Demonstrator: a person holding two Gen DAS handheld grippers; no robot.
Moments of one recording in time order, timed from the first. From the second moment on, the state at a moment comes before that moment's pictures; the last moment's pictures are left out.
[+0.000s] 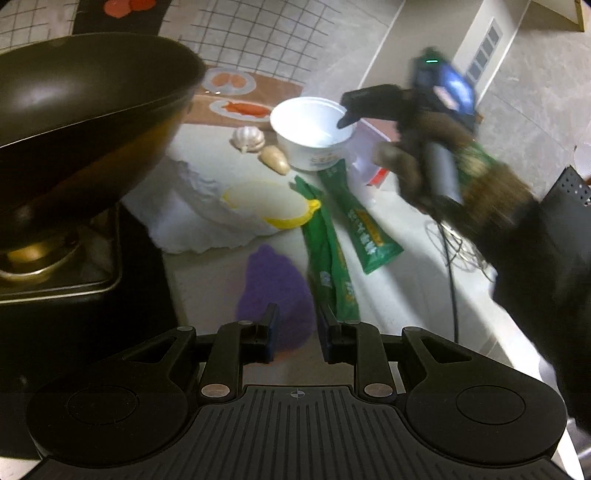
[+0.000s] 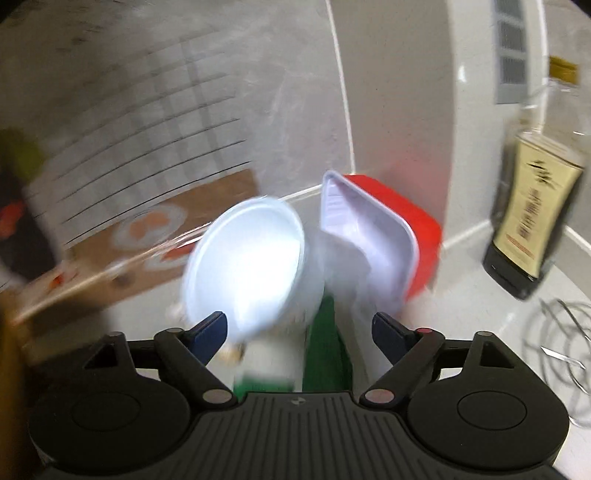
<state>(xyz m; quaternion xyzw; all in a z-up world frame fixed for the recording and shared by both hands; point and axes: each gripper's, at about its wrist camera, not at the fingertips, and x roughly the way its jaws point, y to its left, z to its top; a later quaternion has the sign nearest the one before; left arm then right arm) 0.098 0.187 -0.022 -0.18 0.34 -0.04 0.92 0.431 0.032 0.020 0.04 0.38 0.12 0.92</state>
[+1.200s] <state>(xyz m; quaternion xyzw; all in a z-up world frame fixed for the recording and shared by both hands) 0.129 0.123 -0.025 -0.17 0.35 -0.09 0.92 0.211 -0.139 -0.026 0.14 0.52 0.19 0.82</state>
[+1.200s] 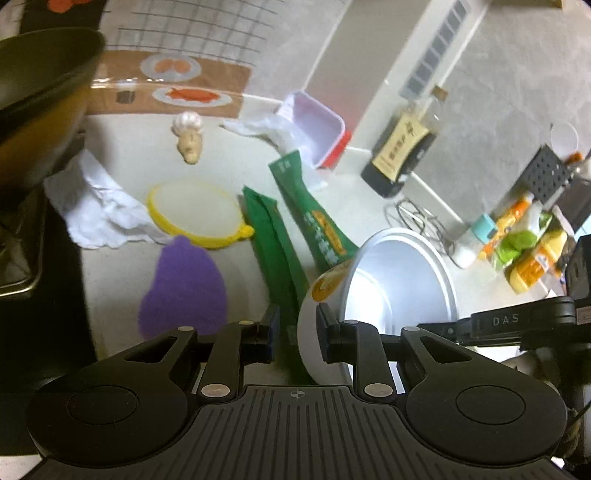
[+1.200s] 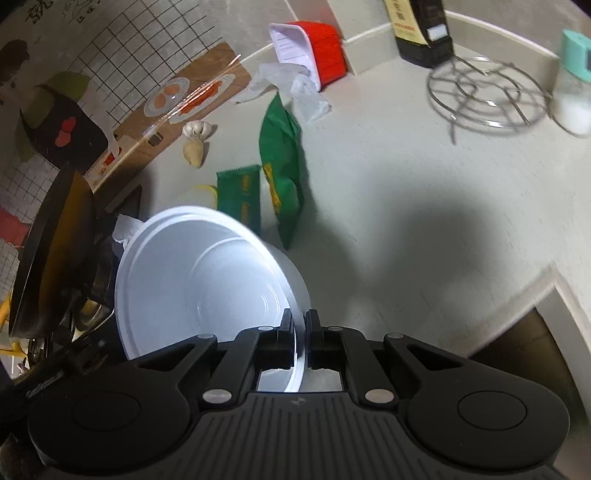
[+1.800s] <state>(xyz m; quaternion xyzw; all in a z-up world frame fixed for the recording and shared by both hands) 0.150 0.085 -0.017 -0.13 0.35 -0.14 0.92 0.162 -0.176 0.006 0.05 0.38 0.08 0.92</state>
